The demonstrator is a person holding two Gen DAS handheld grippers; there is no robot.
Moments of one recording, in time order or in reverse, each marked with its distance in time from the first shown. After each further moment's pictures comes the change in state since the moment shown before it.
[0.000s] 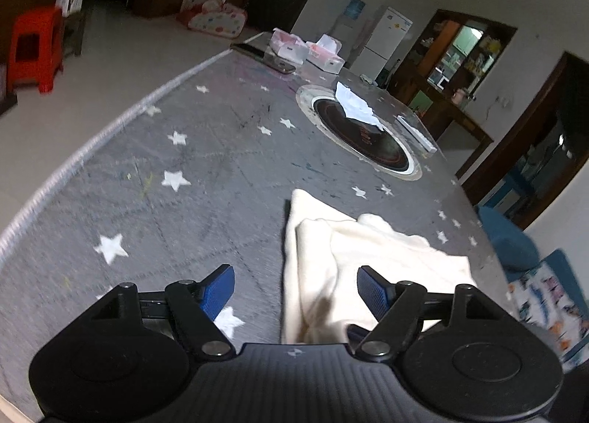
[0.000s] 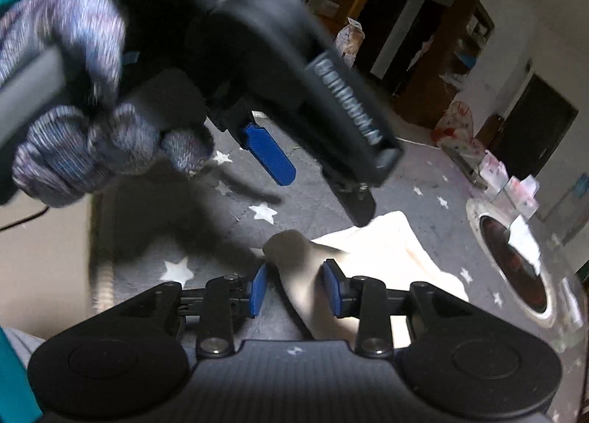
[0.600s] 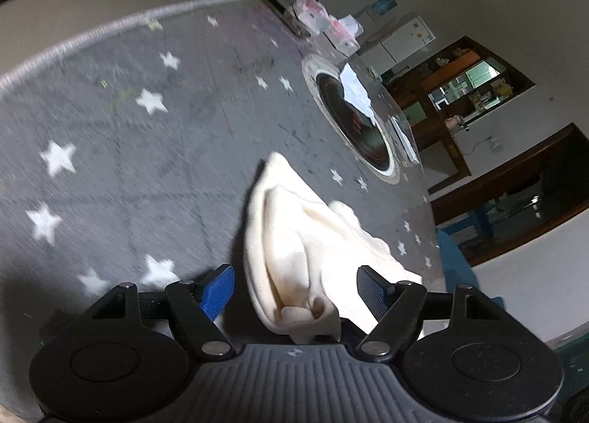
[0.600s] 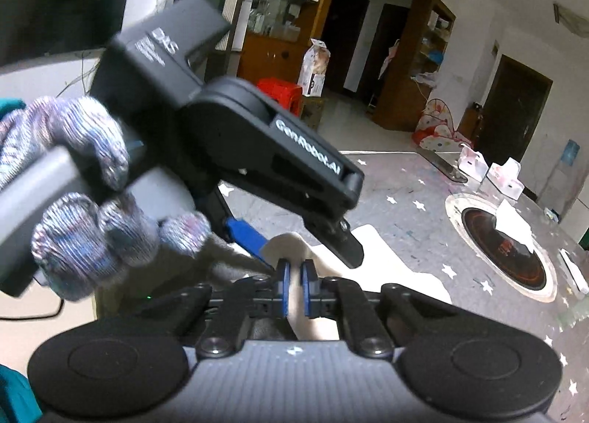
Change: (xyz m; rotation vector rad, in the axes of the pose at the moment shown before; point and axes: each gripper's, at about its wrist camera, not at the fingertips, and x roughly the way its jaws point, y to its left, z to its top) left arm 0.030 0.008 -0.004 -0.293 0.120 -0.152; right arm -0.040 -0.027 -0.001 0.195 -0.101 0.004
